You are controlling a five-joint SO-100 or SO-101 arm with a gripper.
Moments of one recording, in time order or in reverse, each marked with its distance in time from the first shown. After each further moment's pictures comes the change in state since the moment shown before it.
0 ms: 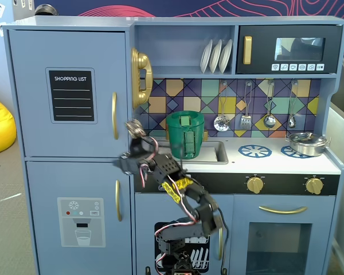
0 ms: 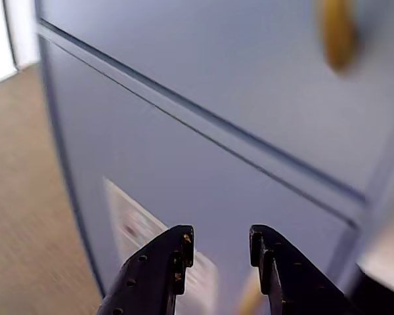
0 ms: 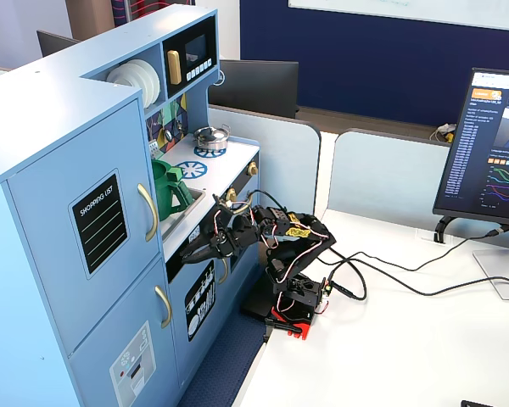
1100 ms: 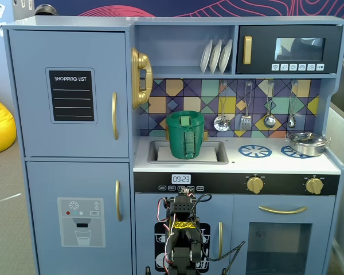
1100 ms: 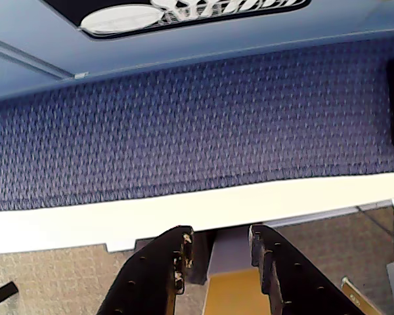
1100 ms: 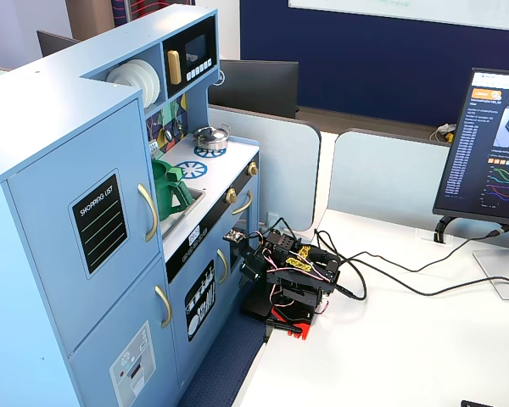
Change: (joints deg) arm 41.4 30.8 45.3 40.3 6.1
